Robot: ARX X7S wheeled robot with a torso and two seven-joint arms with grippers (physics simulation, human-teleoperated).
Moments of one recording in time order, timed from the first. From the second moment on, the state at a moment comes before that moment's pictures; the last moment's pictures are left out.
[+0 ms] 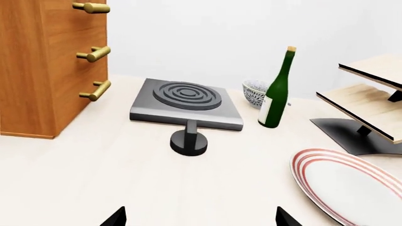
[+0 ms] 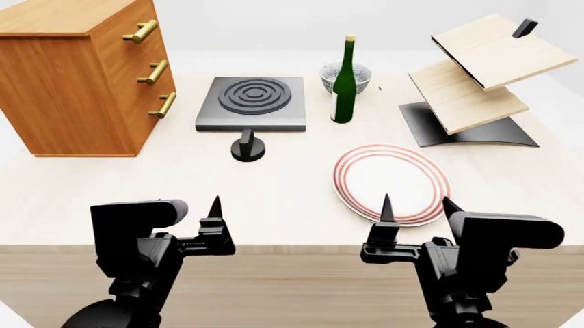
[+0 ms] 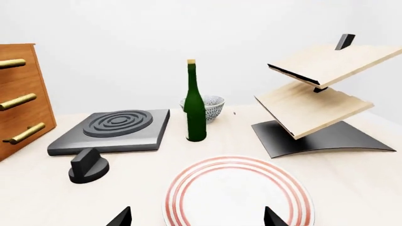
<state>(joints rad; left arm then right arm) -0.22 -0.12 -0.10 0.67 -0.42 -0.96 -0.12 0.14 0.11 0.05 -0.77 0.25 0.89 0.15</state>
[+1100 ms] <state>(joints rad) -0.25 -0.16 -0.13 0.77 -0.54 -1.10 -0.18 0.16 0.13 0.12 -0.92 0.39 1.01 0.20</state>
